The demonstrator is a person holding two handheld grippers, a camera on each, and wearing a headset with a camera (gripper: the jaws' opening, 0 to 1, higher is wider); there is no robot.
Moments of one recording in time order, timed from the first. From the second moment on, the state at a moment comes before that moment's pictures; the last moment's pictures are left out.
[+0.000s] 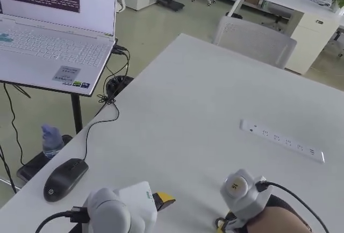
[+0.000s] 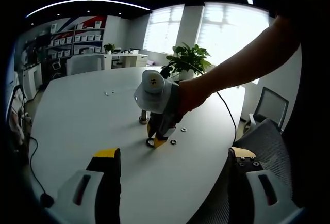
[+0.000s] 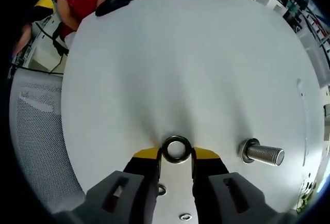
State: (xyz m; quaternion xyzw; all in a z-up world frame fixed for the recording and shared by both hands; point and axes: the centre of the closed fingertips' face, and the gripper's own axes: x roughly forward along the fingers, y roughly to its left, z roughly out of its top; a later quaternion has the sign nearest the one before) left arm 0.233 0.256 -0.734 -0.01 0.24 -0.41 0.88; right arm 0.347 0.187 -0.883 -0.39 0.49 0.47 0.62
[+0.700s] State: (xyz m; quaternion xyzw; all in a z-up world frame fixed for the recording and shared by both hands) left arm 0.231 0.259 -0.733 -0.01 0.24 -0.41 0.88; right arm 0.348 0.188 -0.883 -0.39 0.50 0.48 0.61
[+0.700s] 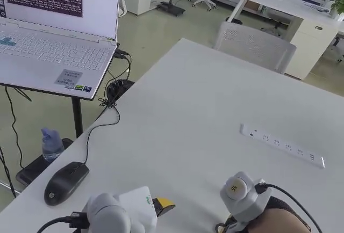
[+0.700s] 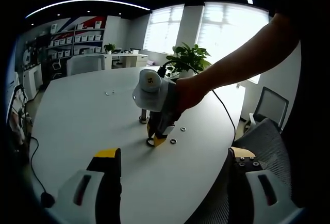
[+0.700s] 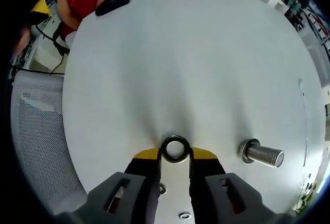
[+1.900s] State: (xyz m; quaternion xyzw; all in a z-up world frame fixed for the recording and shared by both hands) left arm 0.245 0.265 -0.745 0.02 0.24 -0.38 0.89; right arm 0.347 0.179 -0.825 -0.37 0.50 0.49 0.62
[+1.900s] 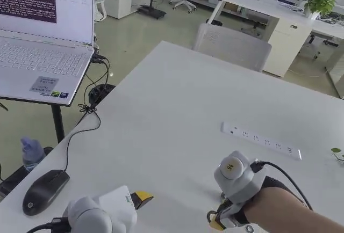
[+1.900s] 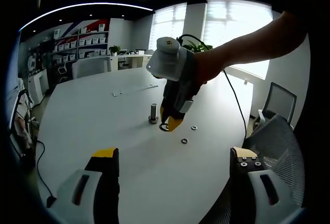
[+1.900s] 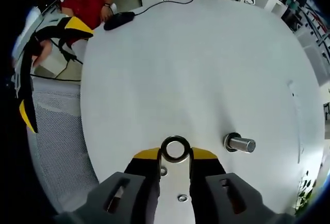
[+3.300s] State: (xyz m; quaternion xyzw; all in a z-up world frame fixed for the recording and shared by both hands) left arm 0.272 0.268 -0.765 0.01 0.23 -0.34 0.91; right arm 0.428 0.132 -0.787 -0.37 0.47 0.46 0.65
